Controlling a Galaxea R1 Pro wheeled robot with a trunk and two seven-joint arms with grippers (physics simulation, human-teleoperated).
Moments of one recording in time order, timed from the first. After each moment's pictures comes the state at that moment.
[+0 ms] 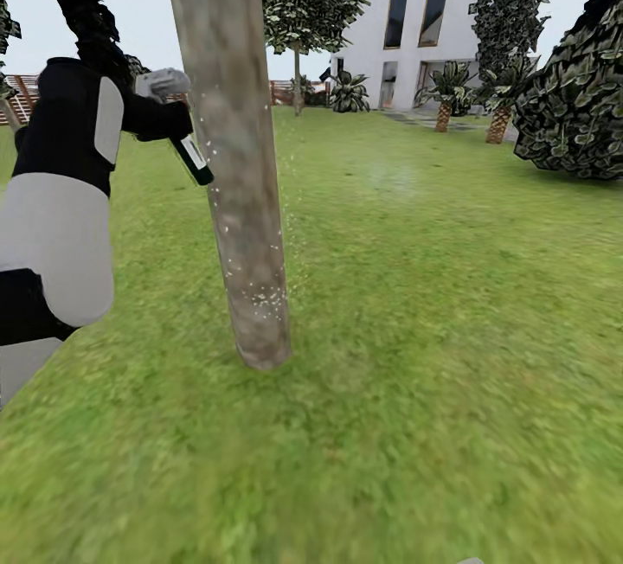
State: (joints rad) left arm -1.70 0.03 0.17 -0.77 -0.08 0.99 -0.21; right arm -0.43 -0.06 -0.08 0.05 0.28 -0.19 0.03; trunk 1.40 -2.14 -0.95
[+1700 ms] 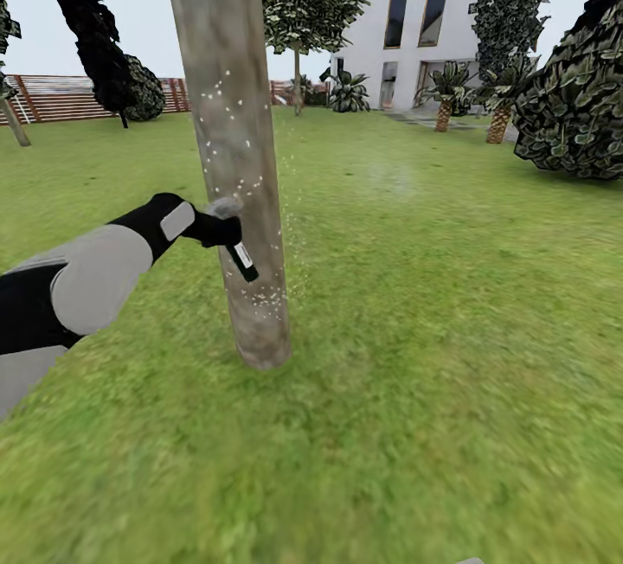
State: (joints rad) left arm -1.67 0.03 0.18 -0.03 0.05 0.66 -0.22; right arm -0.43 -0.06 -0.08 0.05 0.28 -0.19 0.03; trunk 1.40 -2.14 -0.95
